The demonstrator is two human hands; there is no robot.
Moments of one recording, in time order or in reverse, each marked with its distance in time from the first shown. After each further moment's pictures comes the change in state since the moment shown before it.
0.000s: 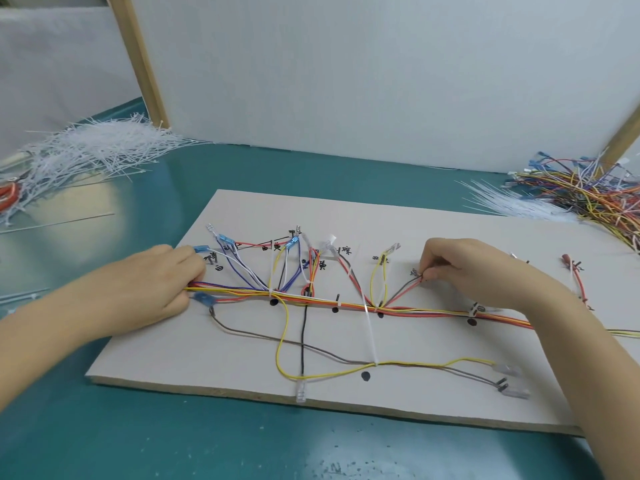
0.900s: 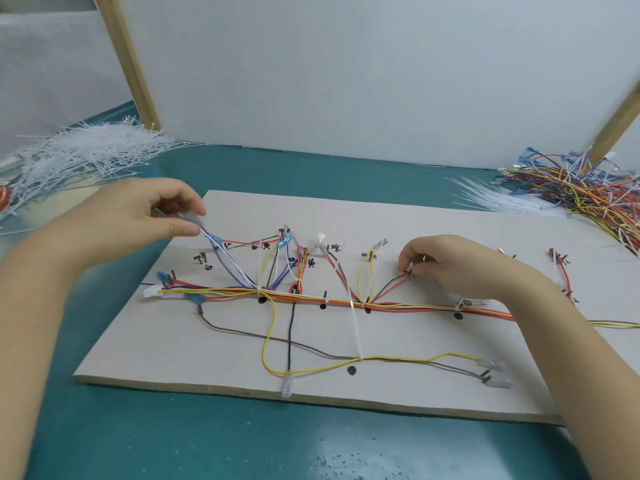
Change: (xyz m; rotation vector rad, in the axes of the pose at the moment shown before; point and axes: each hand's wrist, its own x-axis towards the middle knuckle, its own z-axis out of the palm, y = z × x) left_hand 0.030 -0.021 -0.048 -0.630 0.352 -0.189; right_hand 0.006 0.003 0.003 0.022 -0.067 0.014
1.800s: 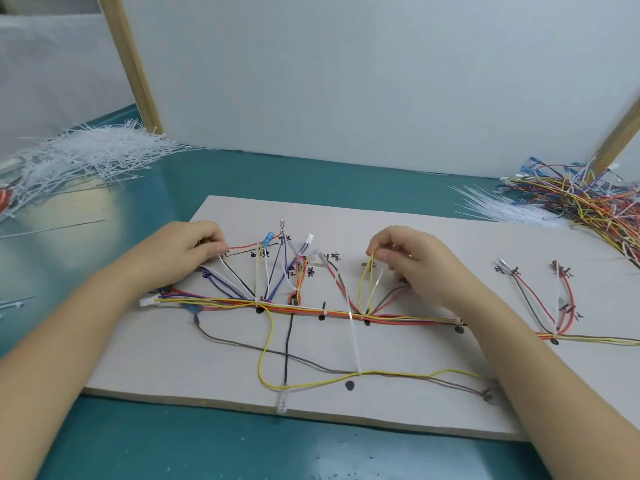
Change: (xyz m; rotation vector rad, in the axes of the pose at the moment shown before) left_hand 0.012 0.004 0.057 0.061 -0.085 -0.138; right_hand 0.019 -0.032 0.019 0.381 0.317 -0.138
